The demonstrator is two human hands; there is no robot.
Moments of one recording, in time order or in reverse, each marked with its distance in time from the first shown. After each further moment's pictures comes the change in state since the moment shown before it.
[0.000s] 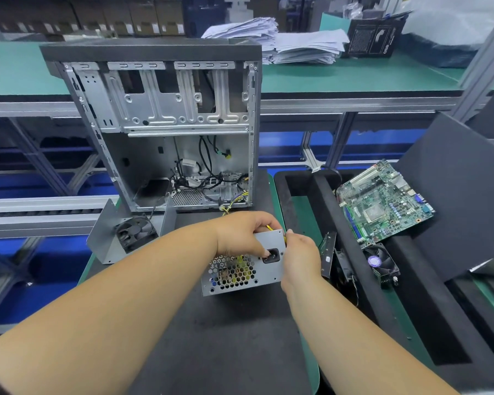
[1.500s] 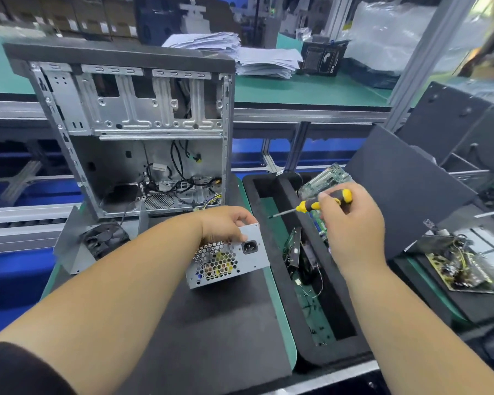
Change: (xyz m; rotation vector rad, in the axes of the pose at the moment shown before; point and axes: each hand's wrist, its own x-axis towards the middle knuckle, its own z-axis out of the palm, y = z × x) left_hand 0.029 -0.027 -0.007 -0.159 -0.099 0.041; right_hand -0.082 -0.086 -0.092 -0.369 0.135 -0.868
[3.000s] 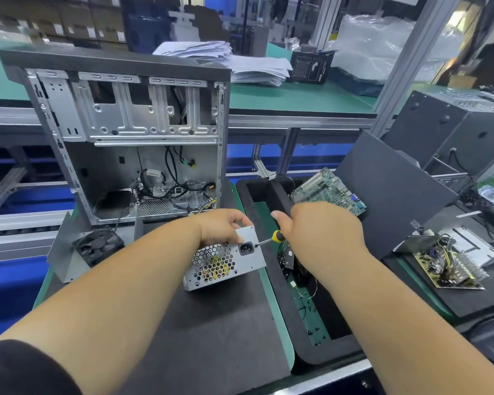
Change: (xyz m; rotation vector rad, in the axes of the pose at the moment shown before) left_hand 0.002 -0.002 -0.001 -0.014 0.033 0.030; right_hand -0.012 -0.047 0.015 -1.136 -0.352 -0.264
